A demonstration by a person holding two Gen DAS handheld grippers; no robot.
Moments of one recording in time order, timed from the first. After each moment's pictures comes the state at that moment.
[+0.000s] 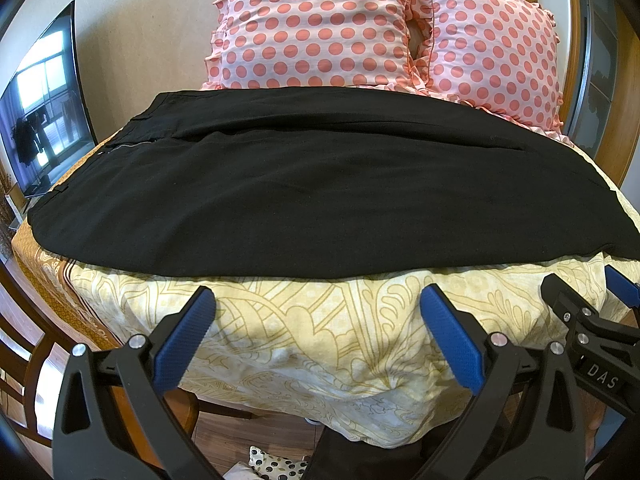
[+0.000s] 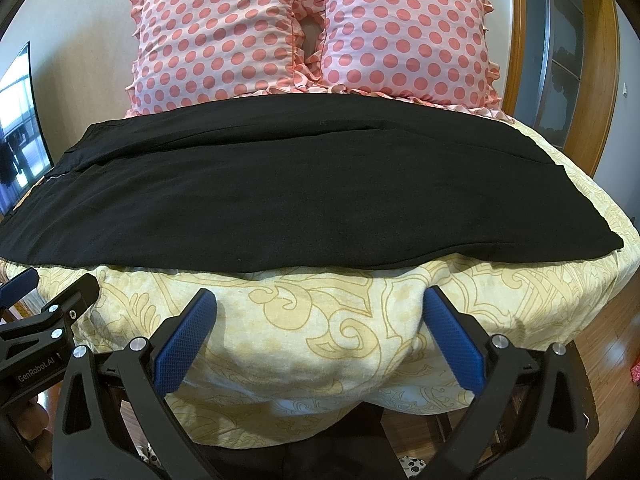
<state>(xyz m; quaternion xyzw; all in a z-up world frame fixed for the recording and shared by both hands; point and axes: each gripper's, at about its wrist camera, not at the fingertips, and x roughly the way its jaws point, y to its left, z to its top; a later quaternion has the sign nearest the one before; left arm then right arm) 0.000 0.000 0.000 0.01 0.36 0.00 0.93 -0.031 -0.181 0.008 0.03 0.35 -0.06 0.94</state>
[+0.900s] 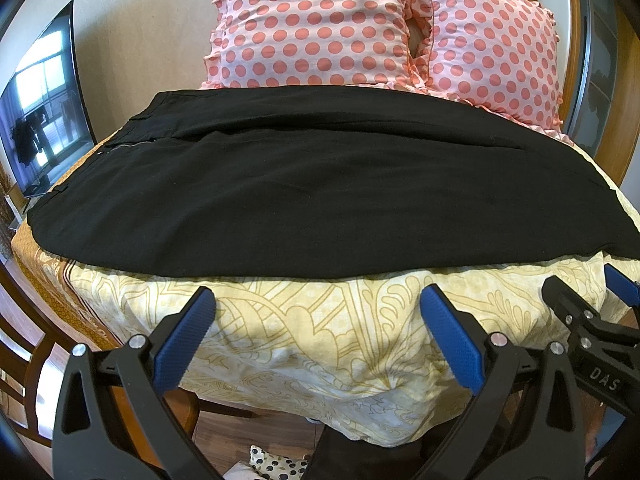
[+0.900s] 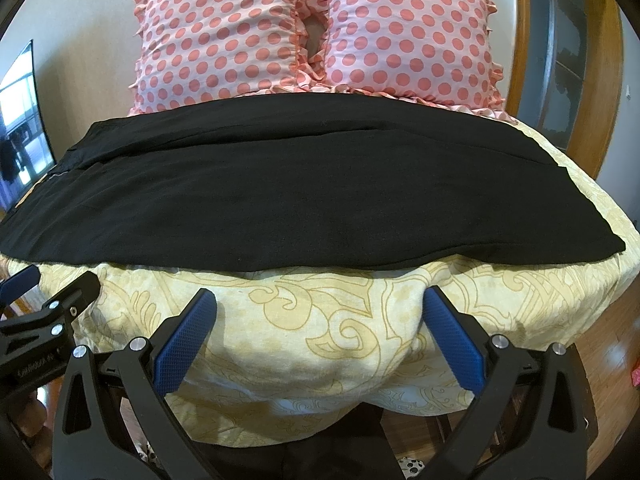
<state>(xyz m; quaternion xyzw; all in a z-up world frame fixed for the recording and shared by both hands) -0.001 0.000 0.000 0.01 0.36 -0.01 0.93 -0.031 -0.182 0.007 0.02 0.35 -0.04 0.94</state>
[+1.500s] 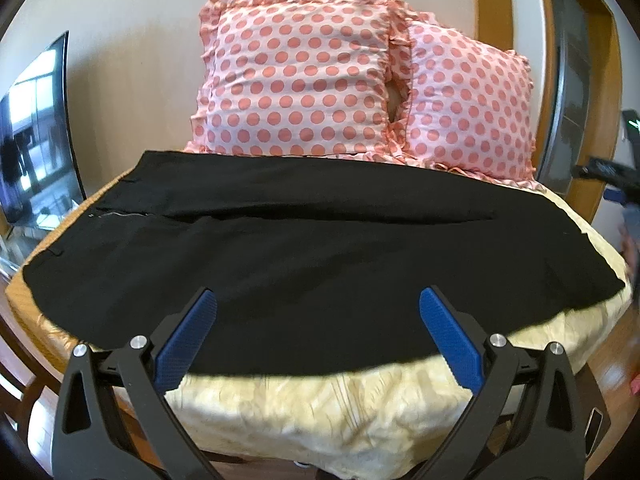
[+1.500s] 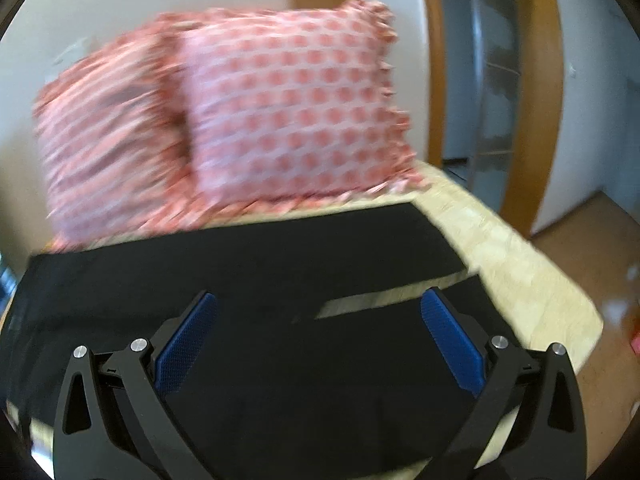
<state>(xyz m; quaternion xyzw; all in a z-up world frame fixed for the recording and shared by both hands) 0.015 0.010 0.058 0.00 0.28 -0.05 0.96 0.103 -0.379 0.127 0.11 0.30 -0.18 0.93</state>
